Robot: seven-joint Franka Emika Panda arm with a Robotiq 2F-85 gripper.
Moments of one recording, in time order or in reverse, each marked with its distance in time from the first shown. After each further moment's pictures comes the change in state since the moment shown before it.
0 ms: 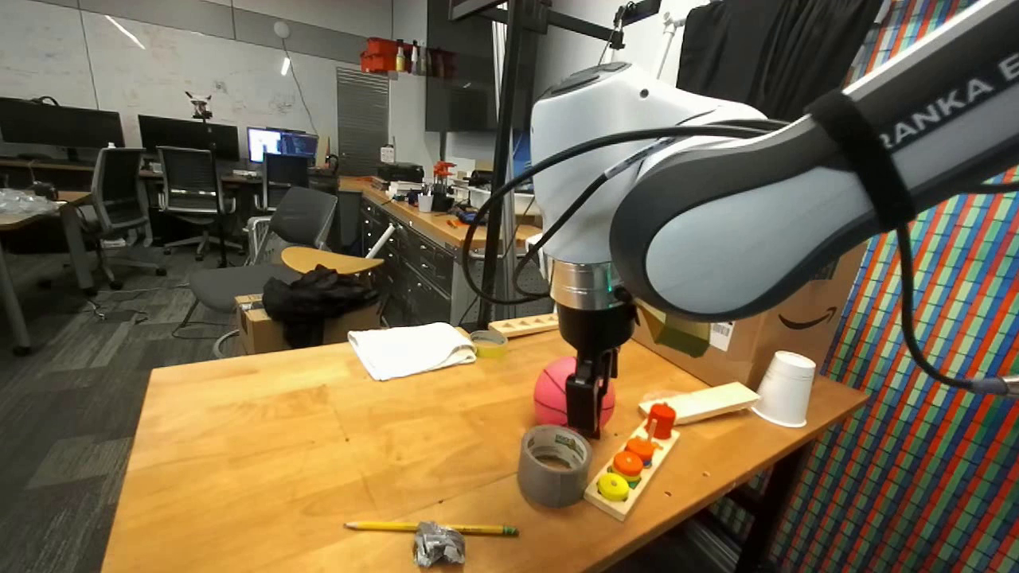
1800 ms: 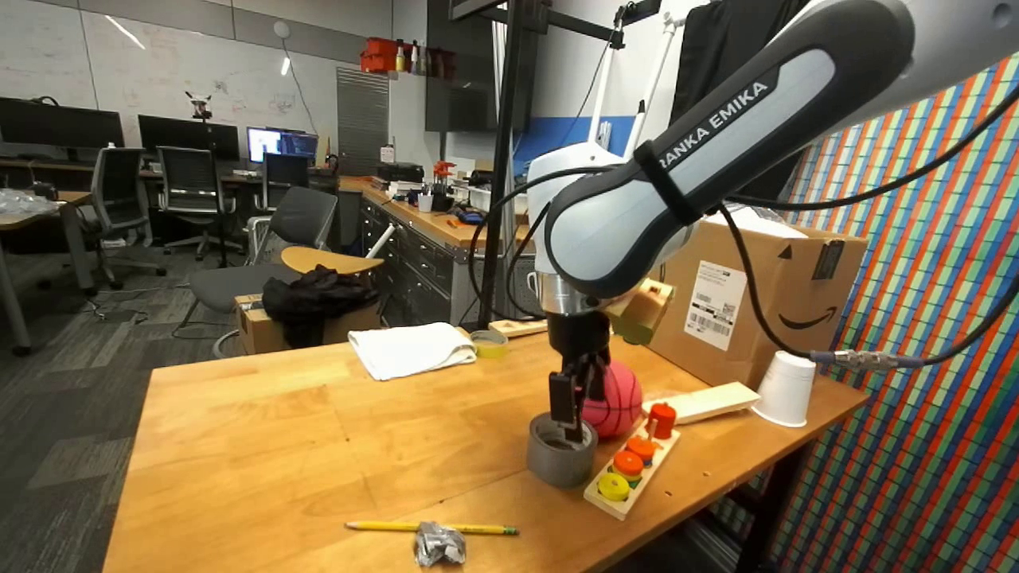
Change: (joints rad) arm -0.057 0.294 -0.138 0.207 0.188 -0.011 -0.197
